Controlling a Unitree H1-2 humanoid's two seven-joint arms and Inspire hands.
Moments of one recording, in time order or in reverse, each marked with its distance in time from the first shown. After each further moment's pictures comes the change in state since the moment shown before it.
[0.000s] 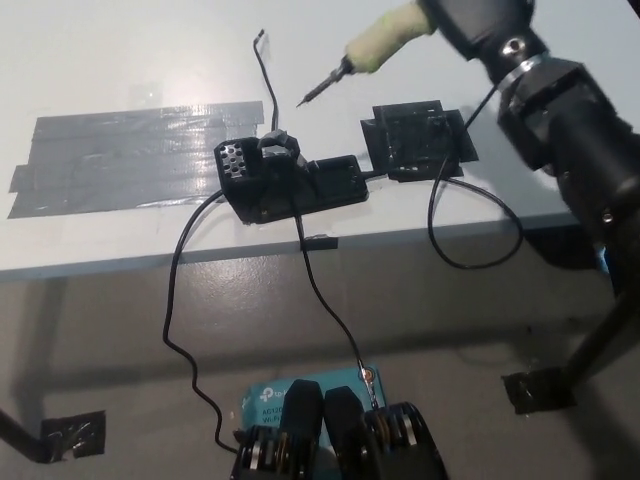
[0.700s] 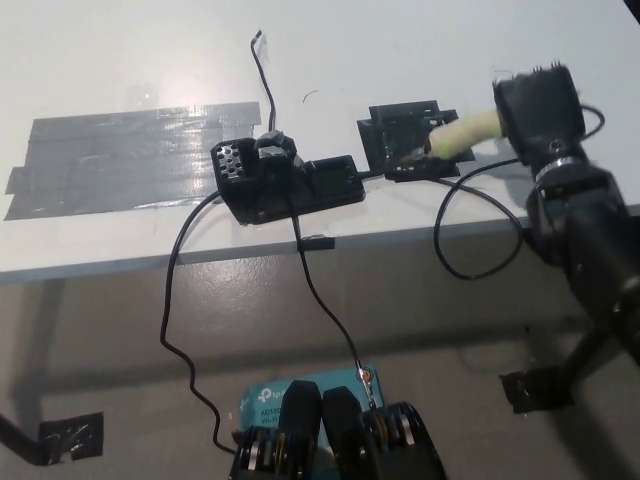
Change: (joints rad) left_arm 0.001 0.001 -0.028 -0.002 0.026 0.000 -0.012; right_arm 0.238 0.040 -0.083 -0.036 0.004 0.324 0.323
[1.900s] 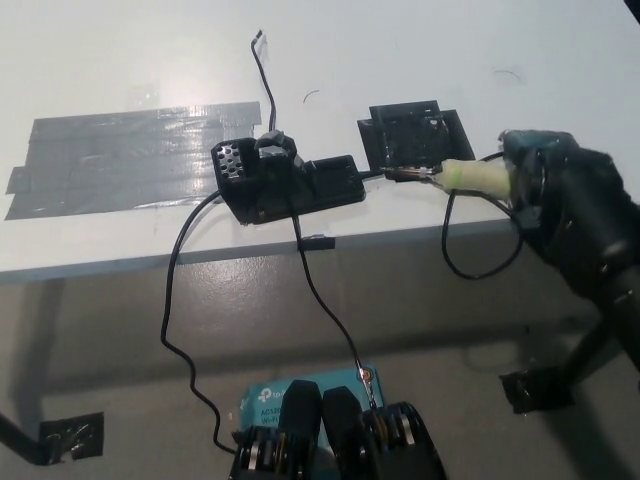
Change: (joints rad) left_arm -0.013 0.025 -0.020 -0.008 0.015 0.002 -0.042; right_arm -0.098 0.029 -0.114 -0.009 0.154 0.133 0.687
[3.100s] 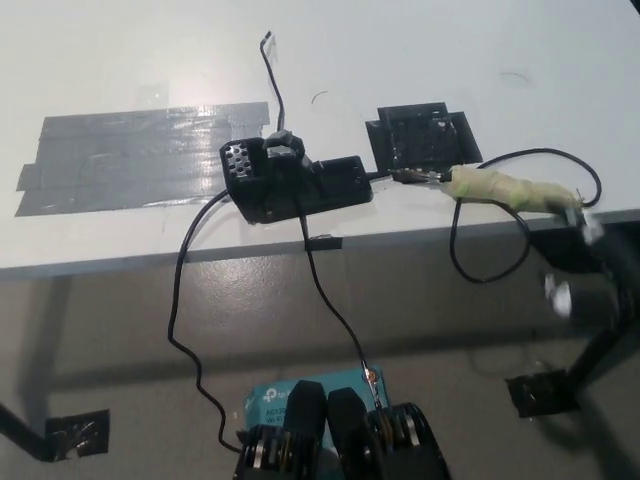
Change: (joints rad) left_arm 0.000 -0.006 0.006 0.000 0.016 0.000 -0.028; right_arm 0.823 0.121 -0.645 -1.132 0.380 -0.020 0.150
